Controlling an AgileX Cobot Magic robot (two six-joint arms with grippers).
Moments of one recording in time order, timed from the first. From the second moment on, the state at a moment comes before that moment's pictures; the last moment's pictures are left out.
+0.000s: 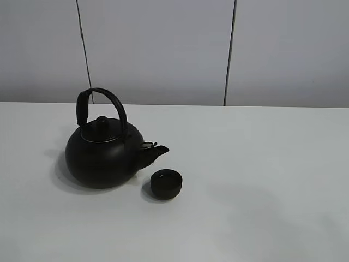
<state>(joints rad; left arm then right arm) 0.28 0.98 -0.86 0.25 0.28 -0.32 -0.07 -0.01 -0.47 0.01 1.08 0.00</state>
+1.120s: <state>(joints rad) 0.18 0.14 -0.66 -0.14 1.13 0.14 -0.07 -0.01 -0.47 0.01 1.08 0.00</state>
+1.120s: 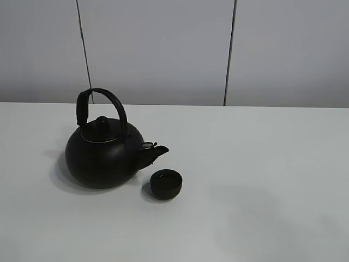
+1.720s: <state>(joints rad) 0.09 0.14 -0.49 -0.19 1.14 0.16 -0.07 -0.01 -0.47 0.01 1.08 0.00</state>
